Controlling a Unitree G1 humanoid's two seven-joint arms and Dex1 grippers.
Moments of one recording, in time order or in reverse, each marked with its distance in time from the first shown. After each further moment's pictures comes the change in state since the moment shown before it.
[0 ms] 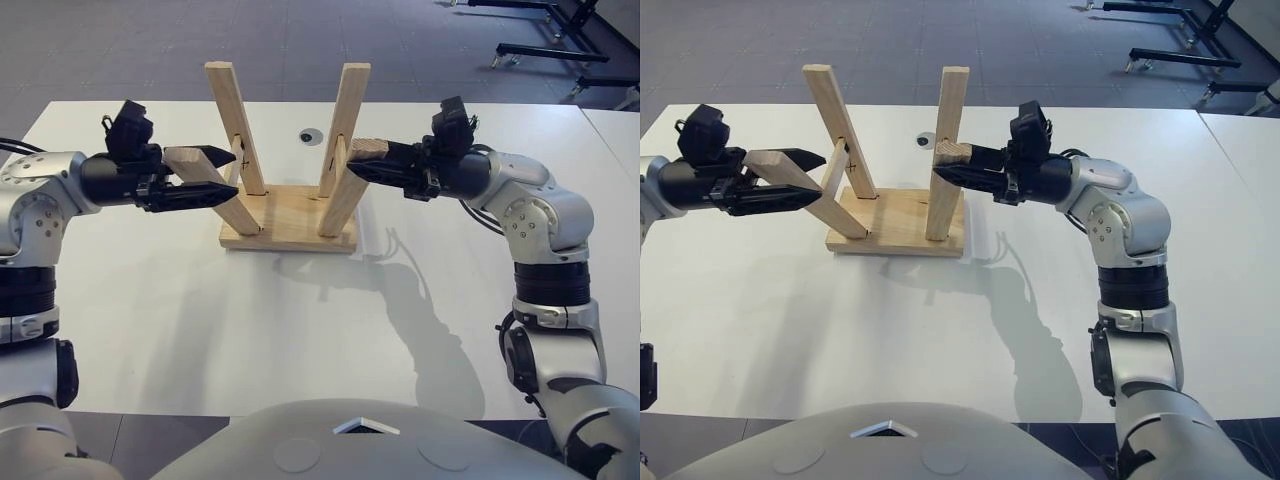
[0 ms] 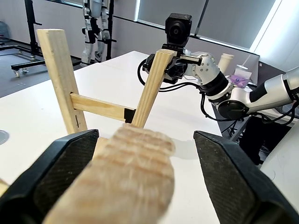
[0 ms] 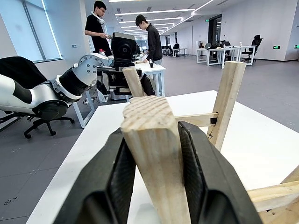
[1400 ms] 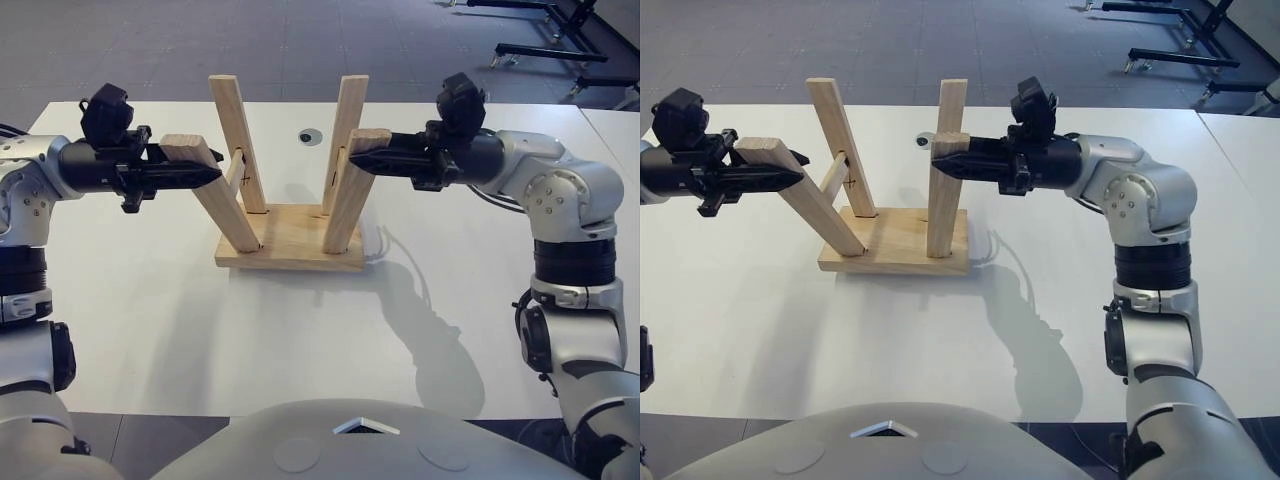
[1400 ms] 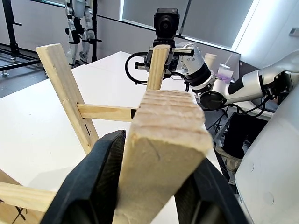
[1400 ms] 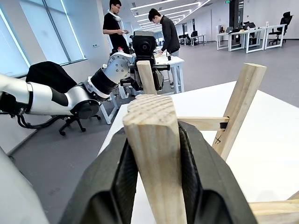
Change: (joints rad) left arm -0.124 0.004 -0.030 0.117 0.042 0.046 -0.147; right arm -0.150 -0.081 0.000 0.040 0.152 0.288 0.007
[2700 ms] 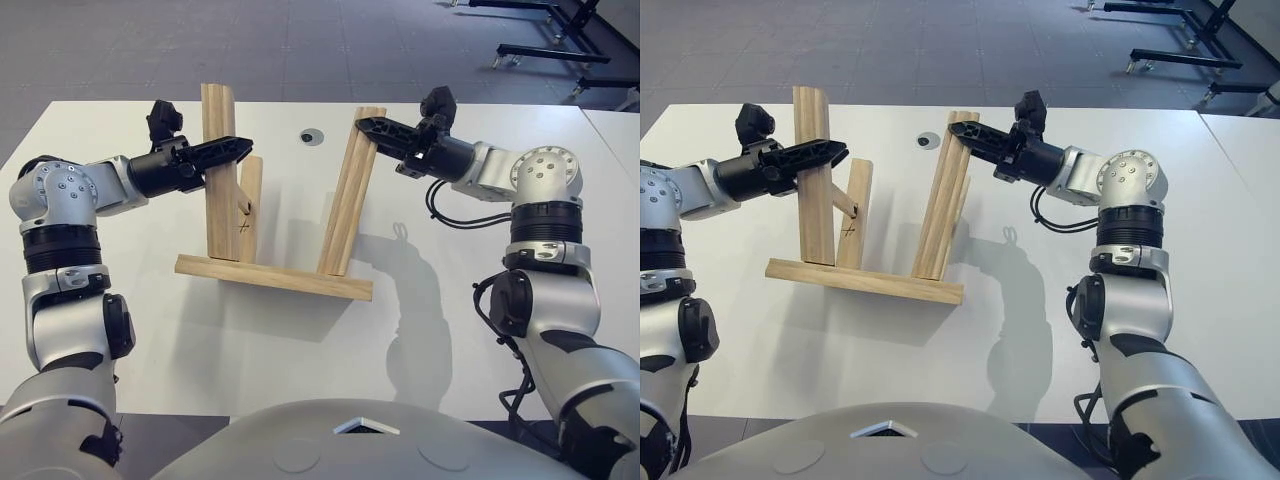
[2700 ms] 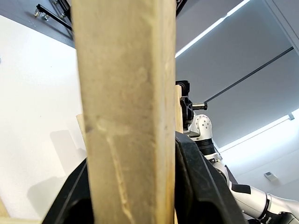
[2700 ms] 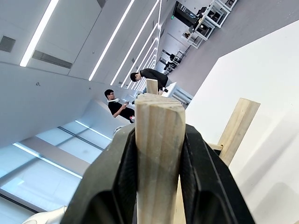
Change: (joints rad) left arm -0.111 -0.273 0.161 0.265 -0.157 0.539 0.572; right arm -0.140 0.158 -0.208 0.607 0.161 0.352 -0.318
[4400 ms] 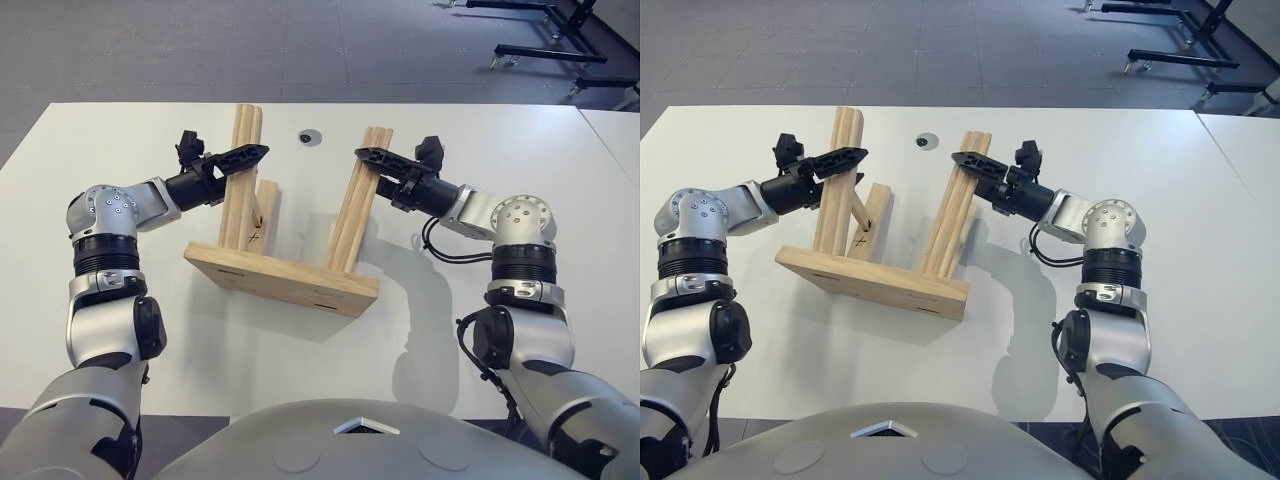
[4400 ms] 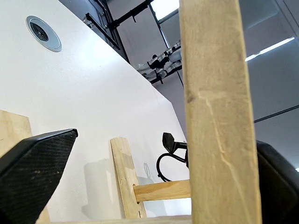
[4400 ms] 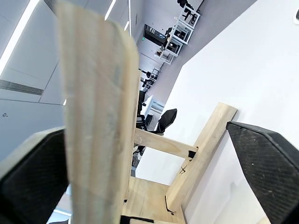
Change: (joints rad) left arm 0.017 -0.141 0.068 0.178 0.042 -0.103 0.201; right arm 0.190 0.081 -0.092 -0.136 -0.021 -0.060 -0.127
